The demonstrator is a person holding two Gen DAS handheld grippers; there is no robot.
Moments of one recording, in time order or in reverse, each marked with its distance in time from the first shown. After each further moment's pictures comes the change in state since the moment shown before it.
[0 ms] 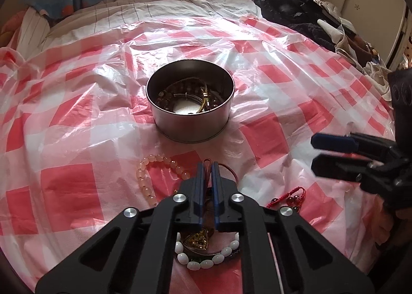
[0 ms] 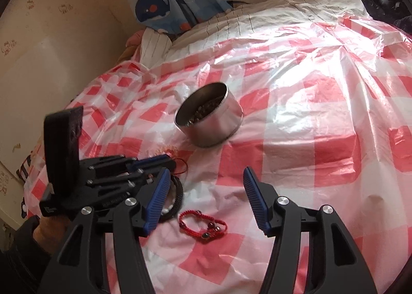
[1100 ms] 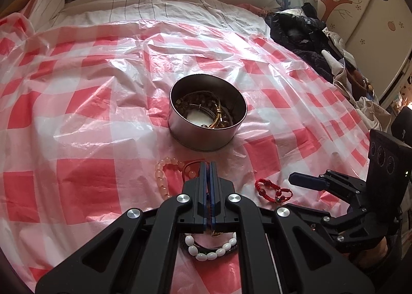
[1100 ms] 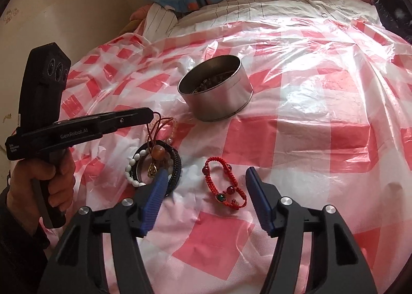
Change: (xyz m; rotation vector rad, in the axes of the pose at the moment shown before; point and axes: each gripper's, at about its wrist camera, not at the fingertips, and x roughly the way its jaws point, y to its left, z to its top) left arm -0.021 0.035 0.006 -0.160 -0.020 -0.089; right arm 0.023 0.019 -0.014 -0.101 0.057 -0.057
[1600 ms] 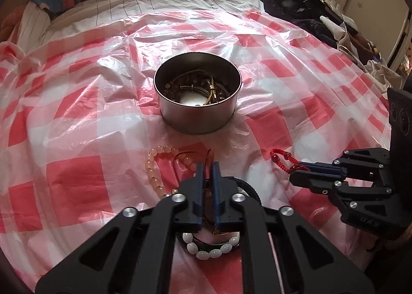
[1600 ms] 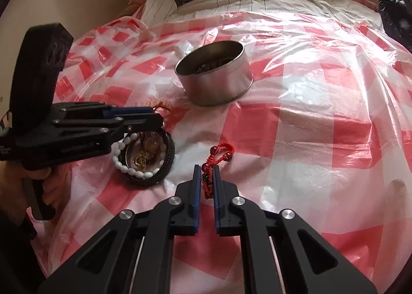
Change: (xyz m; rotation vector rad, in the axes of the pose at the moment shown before) left arm 0.019 -0.024 -0.011 0.152 0.056 0.102; right arm 0.001 0.005 -0.004 -0.042 -0.005 -0.026
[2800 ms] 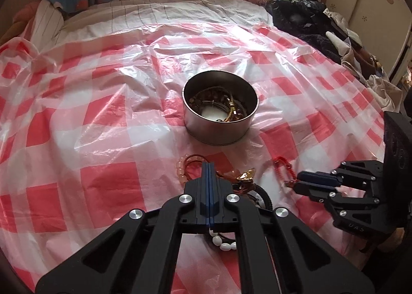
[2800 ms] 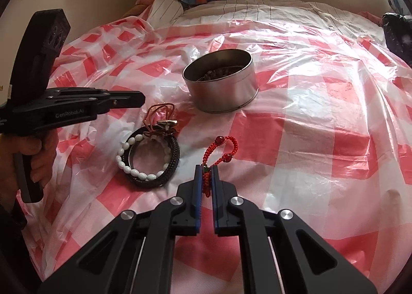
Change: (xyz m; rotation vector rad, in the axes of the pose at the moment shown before) left arm -0.024 0.024 0.006 -0.035 -0.036 -0.016; right arm 0.005 0.010 0.000 -0.060 0.008 -0.051
